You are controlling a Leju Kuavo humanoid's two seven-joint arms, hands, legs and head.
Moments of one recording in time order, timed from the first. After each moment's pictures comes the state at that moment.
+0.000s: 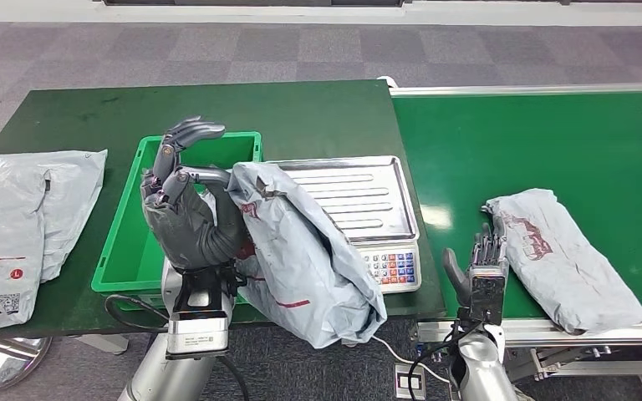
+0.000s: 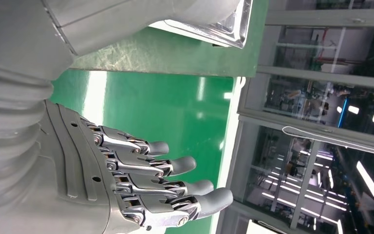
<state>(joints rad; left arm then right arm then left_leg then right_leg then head) -0.39 -0.25 -0.46 -1.52 -0.52 0.69 -0.70 -0.17 0.04 -0.01 -1.11 0.05 -0.48 -0.70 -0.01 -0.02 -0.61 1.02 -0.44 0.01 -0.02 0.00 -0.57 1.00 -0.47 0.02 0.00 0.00</state>
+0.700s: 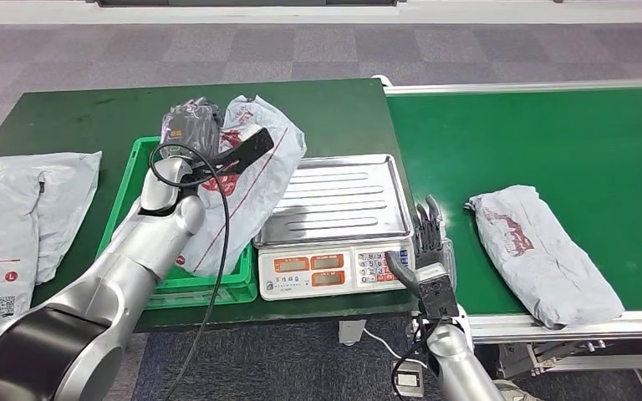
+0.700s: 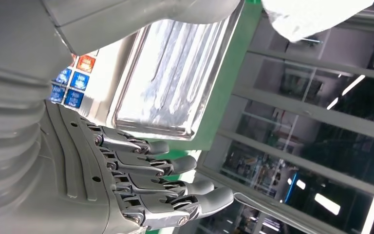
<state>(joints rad) -0.96 -0.11 -0.29 -0.49 -1.20 0.47 0.15 -0.22 0.02 0.26 -1.13 0.10 -0.42 -0.70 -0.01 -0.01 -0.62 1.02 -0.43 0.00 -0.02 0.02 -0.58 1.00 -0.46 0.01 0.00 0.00</state>
